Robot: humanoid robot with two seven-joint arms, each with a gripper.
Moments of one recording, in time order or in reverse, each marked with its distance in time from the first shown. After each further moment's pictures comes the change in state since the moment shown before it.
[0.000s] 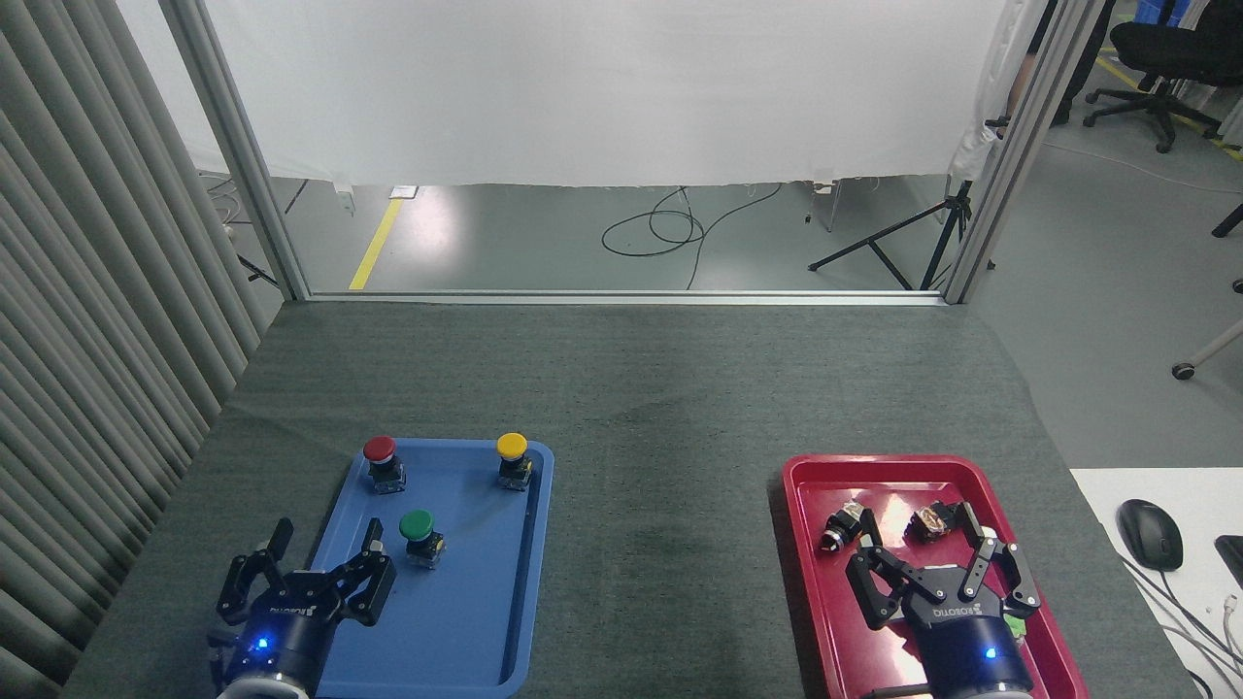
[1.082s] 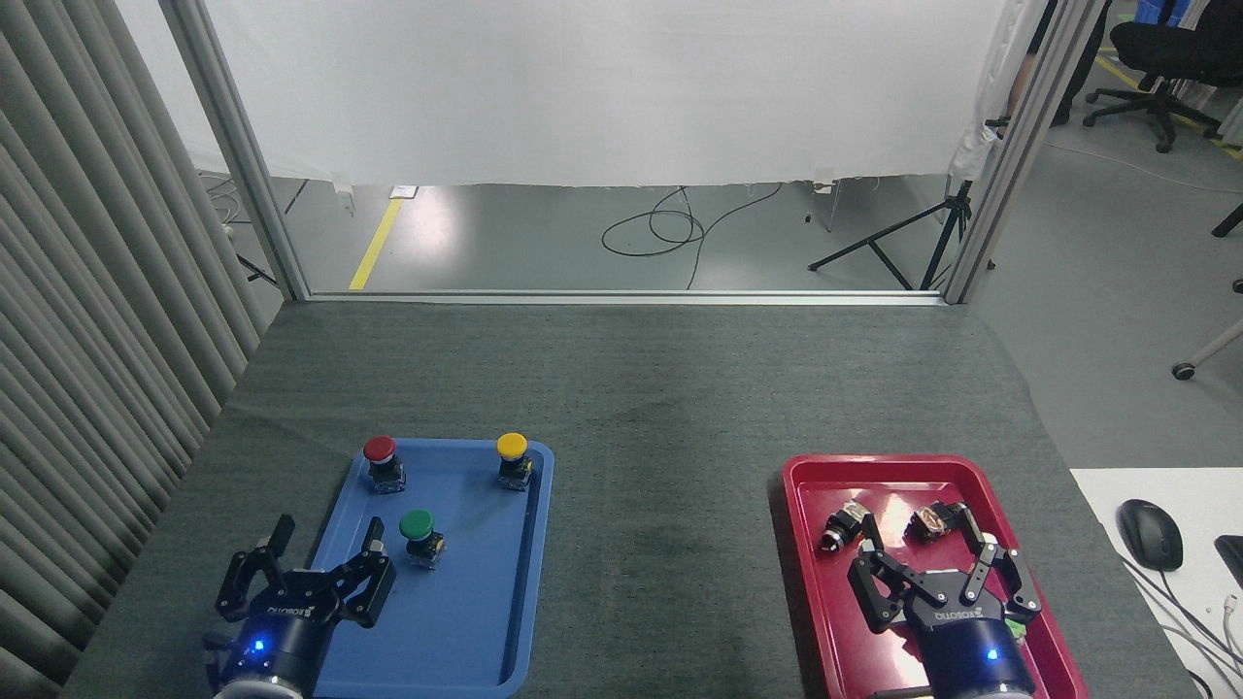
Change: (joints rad) left arm 0.008 0.008 0.005 -0.009 0.000 -0.035 0.035; right arm 0.004 -0.004 -0.002 0.000 -0.020 0.004 0.040
